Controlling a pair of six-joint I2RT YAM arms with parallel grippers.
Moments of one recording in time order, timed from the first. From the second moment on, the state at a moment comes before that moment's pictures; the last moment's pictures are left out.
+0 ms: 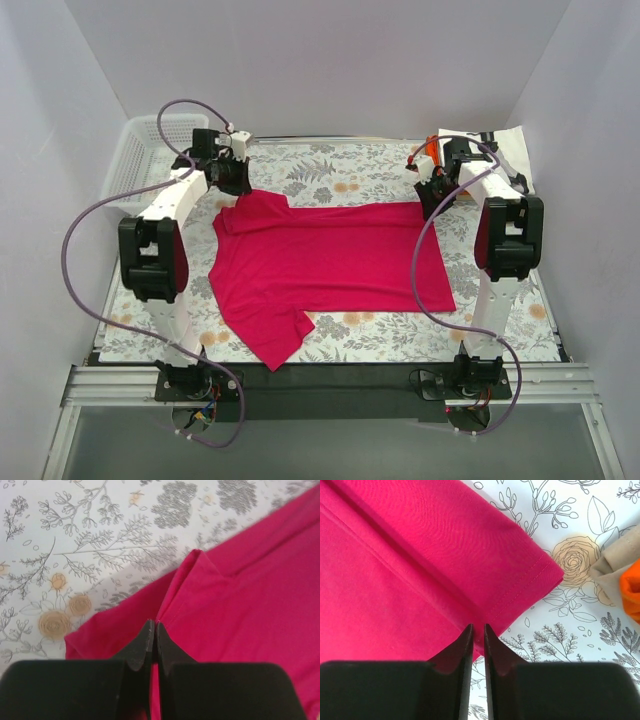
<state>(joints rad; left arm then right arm) -0.08 1.96 1.59 -0.51 0.40 0.21 0.03 2.10 1.66 -0.82 -0.35 -0.62</state>
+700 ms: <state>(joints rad) -0.10 1.65 1.05 -0.64 0.60 0.53 0.02 2.05 1.59 -0.83 -0.32 -0.67</state>
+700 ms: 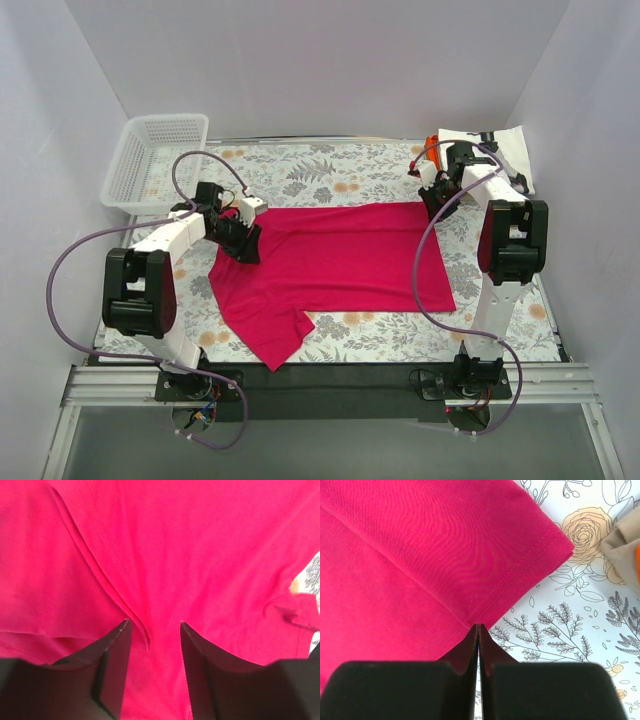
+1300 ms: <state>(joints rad) -0.20 1.89 1.28 -0.48 0.49 0.35 0.02 2.05 1.62 -0.87 -0.33 -0.66</state>
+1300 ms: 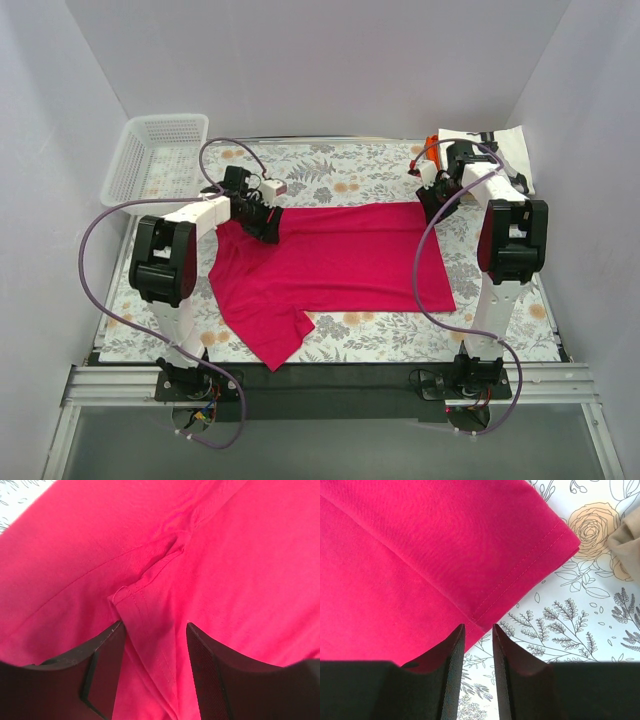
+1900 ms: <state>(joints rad) -0.26 1.91 1.31 -0.48 0.49 0.33 0.02 2.09 1.64 -0.88 -0.33 -0.66</state>
